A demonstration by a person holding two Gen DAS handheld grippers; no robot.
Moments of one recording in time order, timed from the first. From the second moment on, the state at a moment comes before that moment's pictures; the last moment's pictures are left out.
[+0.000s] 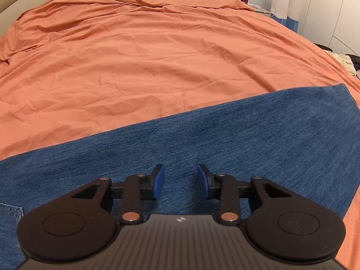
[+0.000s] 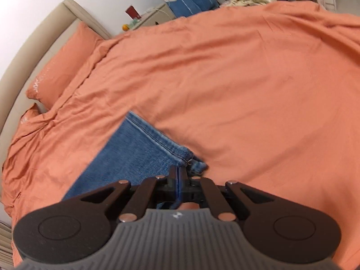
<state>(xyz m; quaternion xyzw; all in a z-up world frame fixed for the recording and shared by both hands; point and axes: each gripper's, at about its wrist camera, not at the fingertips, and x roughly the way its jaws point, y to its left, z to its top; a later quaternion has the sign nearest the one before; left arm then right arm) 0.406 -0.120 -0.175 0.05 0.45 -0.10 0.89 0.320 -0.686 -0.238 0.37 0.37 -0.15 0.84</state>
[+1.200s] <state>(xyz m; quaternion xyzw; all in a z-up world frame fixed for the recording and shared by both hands) 0.480 -0.280 -0.204 0.12 0.40 -0.15 0.90 0.349 -0.701 -0.234 0.40 0.38 -0.12 0.83</state>
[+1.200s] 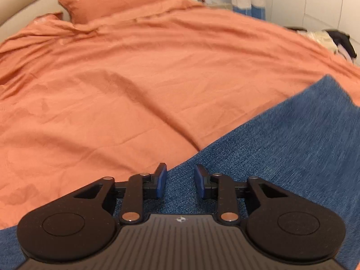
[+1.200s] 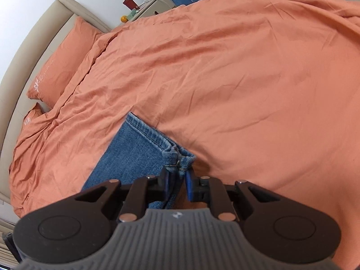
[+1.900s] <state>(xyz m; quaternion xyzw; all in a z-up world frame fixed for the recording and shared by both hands) 0.337 -0.230 -0.170 0.06 0.45 -0.24 0.86 0.350 -0.554 -0.050 0.23 0.31 -0.03 0.92</state>
